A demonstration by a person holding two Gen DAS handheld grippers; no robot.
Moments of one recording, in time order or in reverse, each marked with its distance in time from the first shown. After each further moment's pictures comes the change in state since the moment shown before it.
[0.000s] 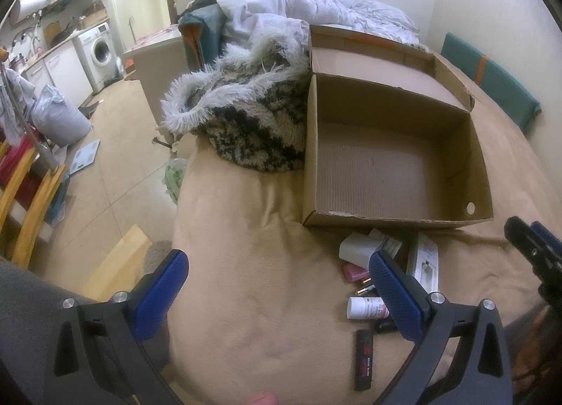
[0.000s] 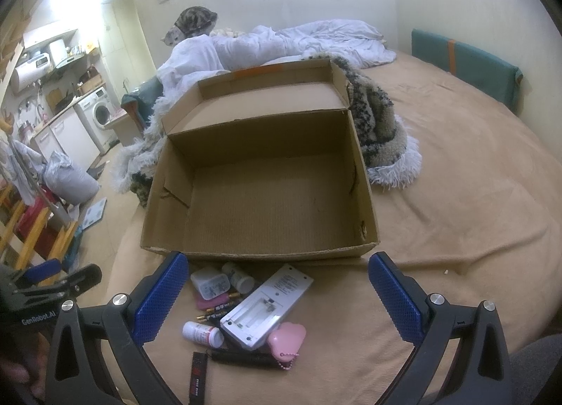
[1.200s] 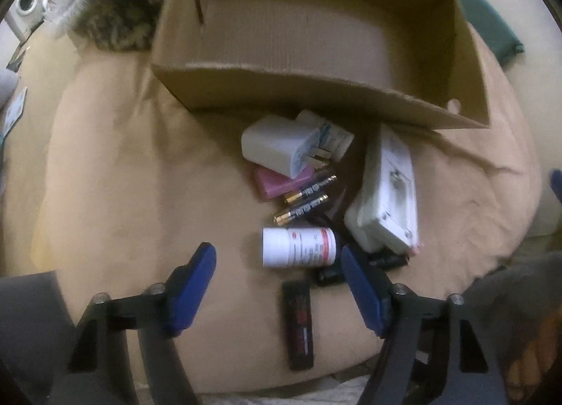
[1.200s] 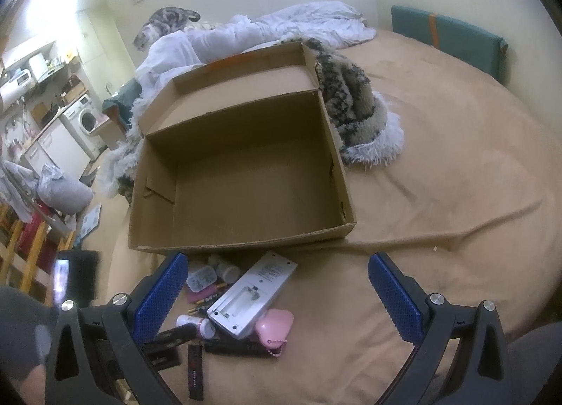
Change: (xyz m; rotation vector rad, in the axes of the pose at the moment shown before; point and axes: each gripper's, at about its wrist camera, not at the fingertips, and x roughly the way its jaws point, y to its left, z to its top) left arm 0.117 -0.076 -0.038 0.058 0.462 -0.222; right arm -0.001 -0.026 0.003 0.099 0.065 -0.017
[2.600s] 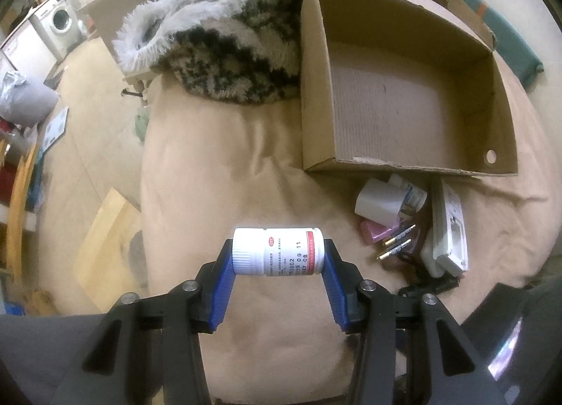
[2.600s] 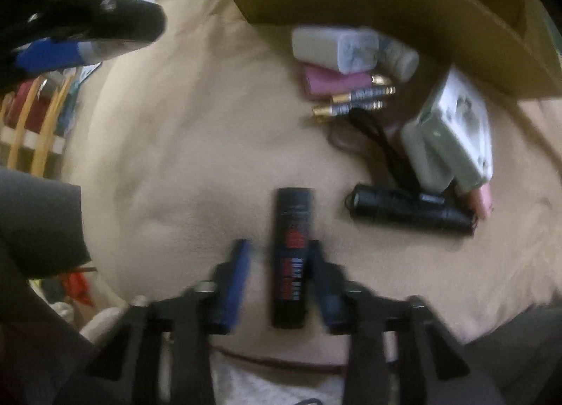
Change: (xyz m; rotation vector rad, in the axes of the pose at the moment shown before) left arm -0.056 0.068 0.013 -0.010 -0.147 0.162; right arm 0.115 0.152 -0.149 -0.269 0.597 -0.017
